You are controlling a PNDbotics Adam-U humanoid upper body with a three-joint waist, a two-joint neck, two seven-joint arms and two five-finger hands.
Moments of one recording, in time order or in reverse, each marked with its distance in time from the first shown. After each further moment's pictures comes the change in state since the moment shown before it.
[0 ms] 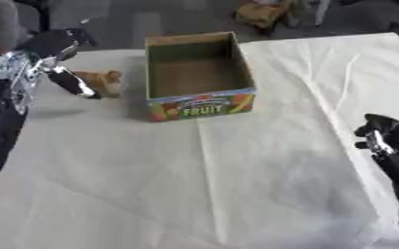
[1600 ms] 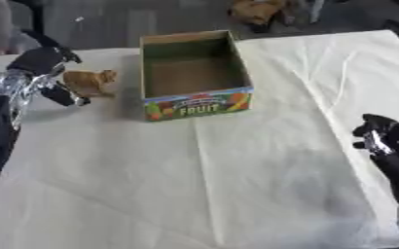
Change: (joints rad) left arm 0.022 0.000 0.018 0.077 -0.088 0.077 0.069; right arm -0.001 0.000 0.000 0.000 0.000 0.000 0.000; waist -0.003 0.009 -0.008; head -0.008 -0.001
